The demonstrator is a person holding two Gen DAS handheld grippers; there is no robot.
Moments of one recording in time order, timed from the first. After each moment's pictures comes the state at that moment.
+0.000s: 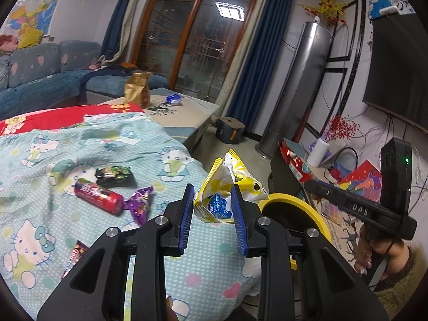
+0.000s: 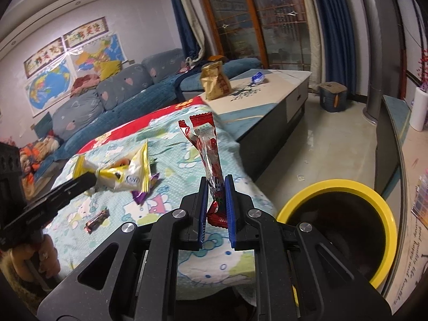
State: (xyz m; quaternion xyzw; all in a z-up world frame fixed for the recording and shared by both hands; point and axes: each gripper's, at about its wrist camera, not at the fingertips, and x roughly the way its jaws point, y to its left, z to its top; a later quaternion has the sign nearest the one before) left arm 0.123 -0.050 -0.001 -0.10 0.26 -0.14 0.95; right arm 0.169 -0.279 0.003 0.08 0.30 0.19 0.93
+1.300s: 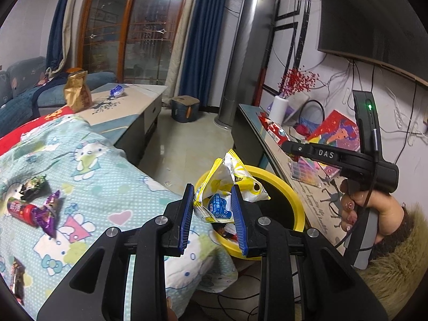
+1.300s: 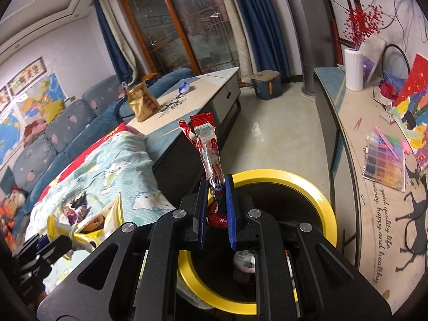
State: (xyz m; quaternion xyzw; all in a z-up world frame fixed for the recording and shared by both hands) left arm 0.141 -0.191 -0.033 -0.01 0.29 -0.26 0.92; right arm 0.180 -0.411 -0.035 0.17 0.30 0.03 0.94
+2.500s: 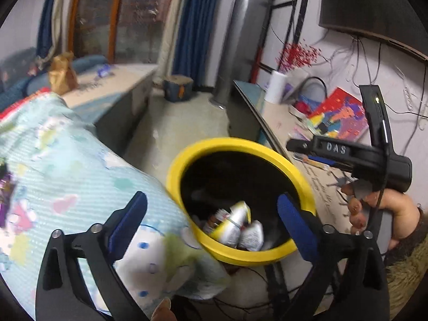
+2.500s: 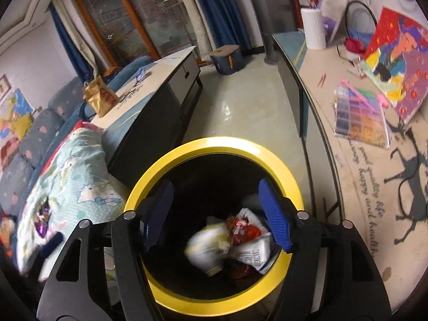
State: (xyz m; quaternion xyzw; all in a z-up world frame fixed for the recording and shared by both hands) left arm 0.170 -0.241 -0.094 0.01 0.32 -0.26 0.91; right arm 0.190 -0.461 -0.097 0.21 0.36 -0.05 0.91
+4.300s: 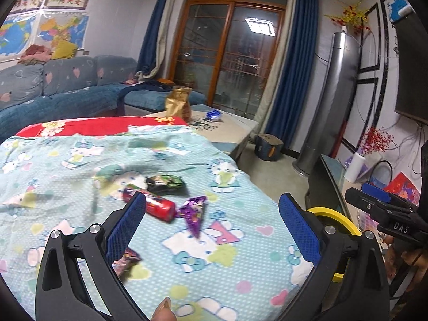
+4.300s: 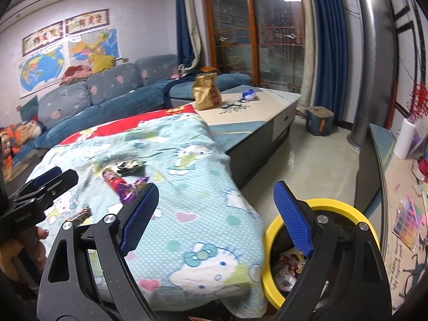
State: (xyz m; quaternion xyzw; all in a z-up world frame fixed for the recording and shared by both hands) left arm 0.113 -0.010 -0.011 -0.10 0.22 -0.02 0.97; right arm 0.157 -0.241 0.005 0.01 0.26 0.16 0.95
